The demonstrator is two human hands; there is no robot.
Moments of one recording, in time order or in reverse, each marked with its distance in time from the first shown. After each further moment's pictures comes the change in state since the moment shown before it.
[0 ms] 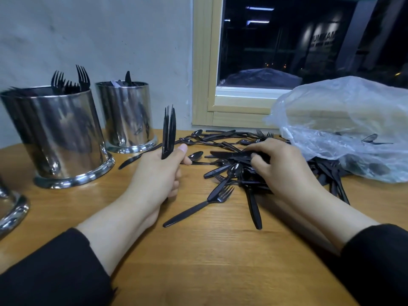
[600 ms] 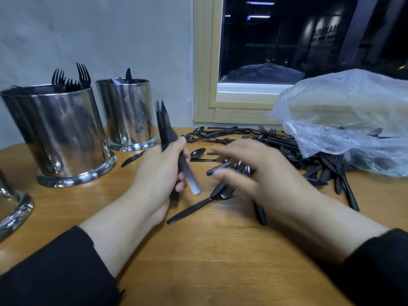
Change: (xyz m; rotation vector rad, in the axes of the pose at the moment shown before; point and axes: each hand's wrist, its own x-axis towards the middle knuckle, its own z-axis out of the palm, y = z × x) left_hand -0.003 0.008 0.006 -0.152 -0.003 -0.022; right_hand -0.016 -0.034 0.002 0.169 -0.153 -0.446
